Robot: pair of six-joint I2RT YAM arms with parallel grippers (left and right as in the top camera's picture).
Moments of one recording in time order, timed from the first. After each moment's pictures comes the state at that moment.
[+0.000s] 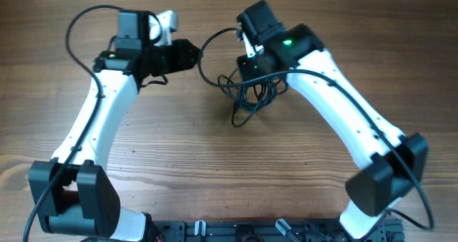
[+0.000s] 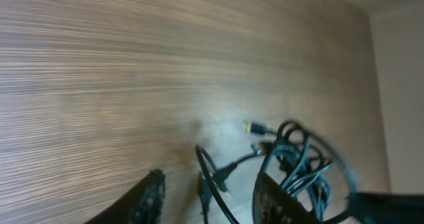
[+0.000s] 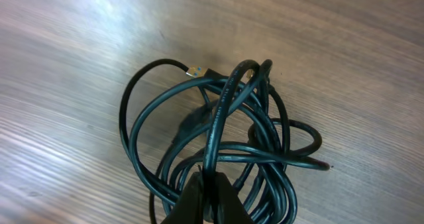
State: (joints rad) left arm -0.10 1.65 1.30 -0.55 0.53 -0.33; right arm 0.58 1.87 1.77 -1.11 0.04 0.21
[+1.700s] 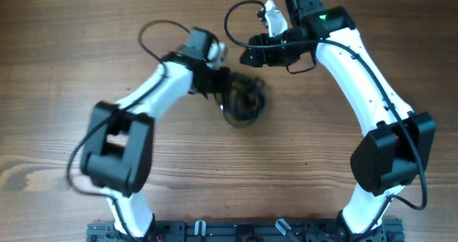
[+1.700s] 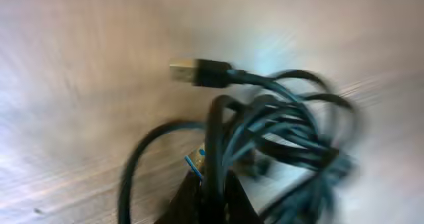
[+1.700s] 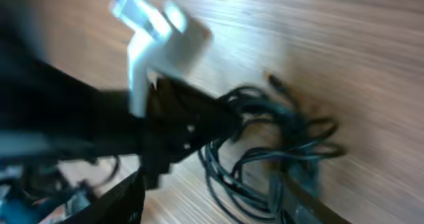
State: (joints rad) left arm -0.35 1.95 1.34 -0.54 0.40 -0.28; right arm 0.33 1.94 1.77 -0.99 -0.58 0.15
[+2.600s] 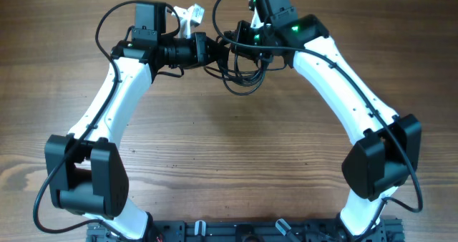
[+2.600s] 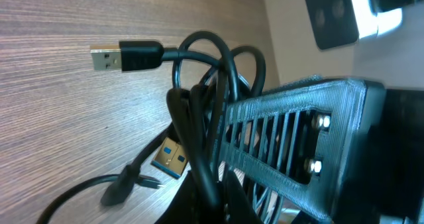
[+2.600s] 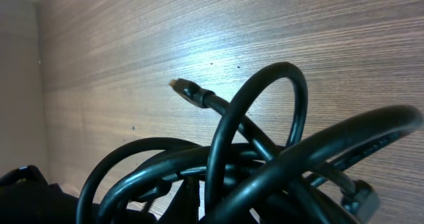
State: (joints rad) left arm -0.17 1.77 1.38 -0.47 0.92 -0.39; right arm 0.45 1.94 1.77 -0.77 -0.30 0.68
